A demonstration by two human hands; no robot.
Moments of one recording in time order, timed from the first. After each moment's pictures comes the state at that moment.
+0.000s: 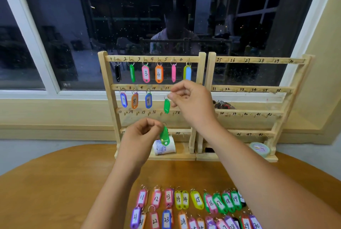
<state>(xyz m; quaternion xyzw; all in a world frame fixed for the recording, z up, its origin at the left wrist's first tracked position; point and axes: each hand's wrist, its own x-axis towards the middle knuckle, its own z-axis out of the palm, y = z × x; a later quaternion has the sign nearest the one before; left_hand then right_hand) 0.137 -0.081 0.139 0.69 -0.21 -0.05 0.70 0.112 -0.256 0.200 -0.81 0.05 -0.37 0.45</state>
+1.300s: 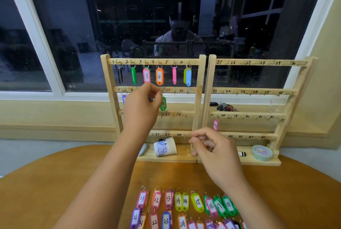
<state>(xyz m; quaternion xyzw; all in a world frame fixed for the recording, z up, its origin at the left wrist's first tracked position) 0.195 -0.120 0.189 0.81 -0.26 0.26 0.46 0.019 -0.261 0.118 -0.82 0.09 -0.33 0.46</state>
